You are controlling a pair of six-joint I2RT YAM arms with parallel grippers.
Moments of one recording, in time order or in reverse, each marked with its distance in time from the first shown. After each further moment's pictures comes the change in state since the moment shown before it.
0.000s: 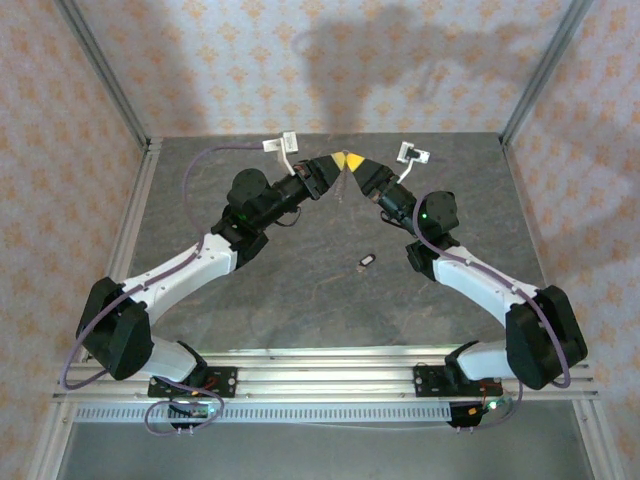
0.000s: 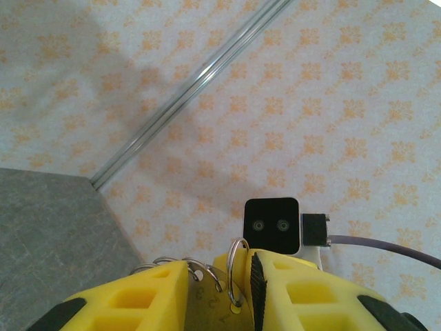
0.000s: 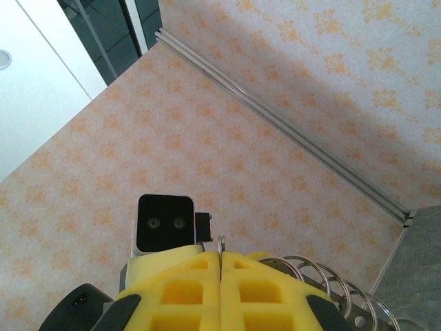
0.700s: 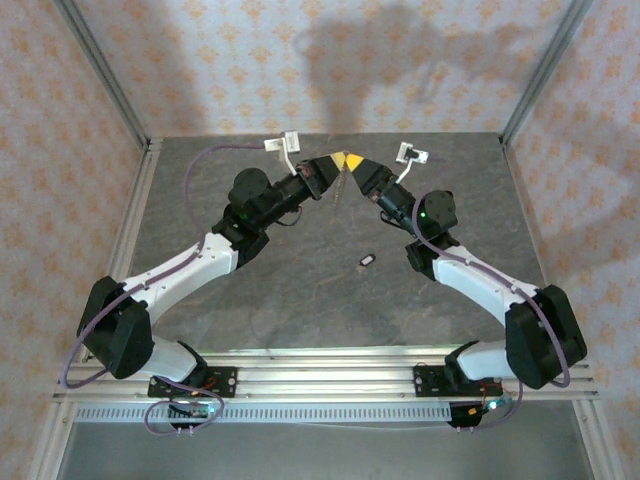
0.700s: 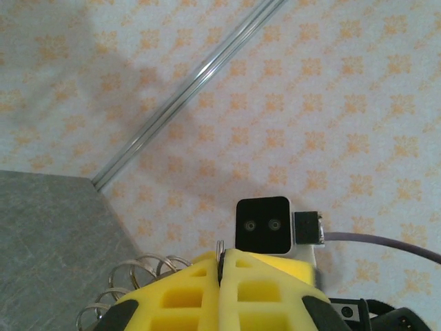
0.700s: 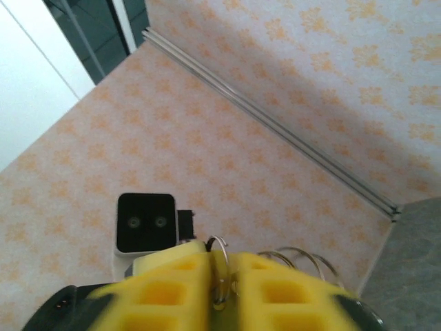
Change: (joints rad) left arm -0.006 0.006 0.011 -0.012 0.004 0.031; right arm -0.003 -0.009 0.000 -0.061 0.012 -0.015
